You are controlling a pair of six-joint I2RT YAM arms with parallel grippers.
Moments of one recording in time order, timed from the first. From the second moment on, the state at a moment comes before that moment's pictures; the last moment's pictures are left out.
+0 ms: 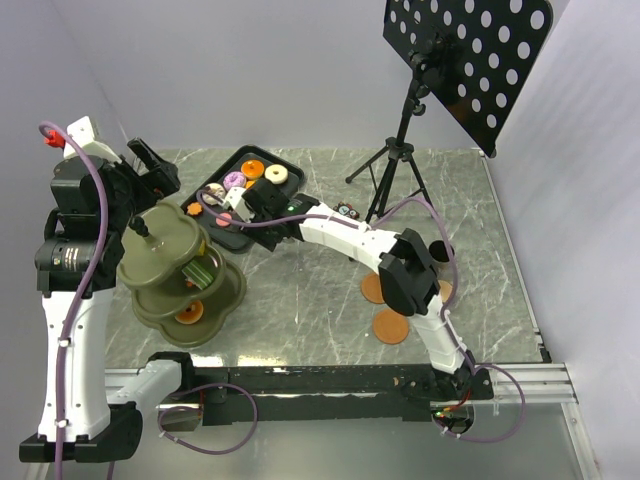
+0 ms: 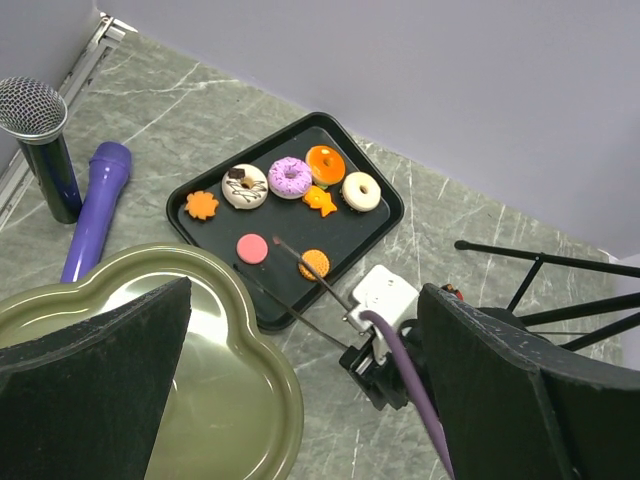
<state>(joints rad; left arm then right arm) -0.02 0.99 1.54 -0.81 -0.11 -0.47 0.92 2.17 1.95 -0.63 0.08 -0.28</state>
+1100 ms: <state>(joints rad) -0.02 1.00 1.54 -0.81 -0.09 -0.47 0.91 2.35 2.12 -0.70 0.13 -0.33</state>
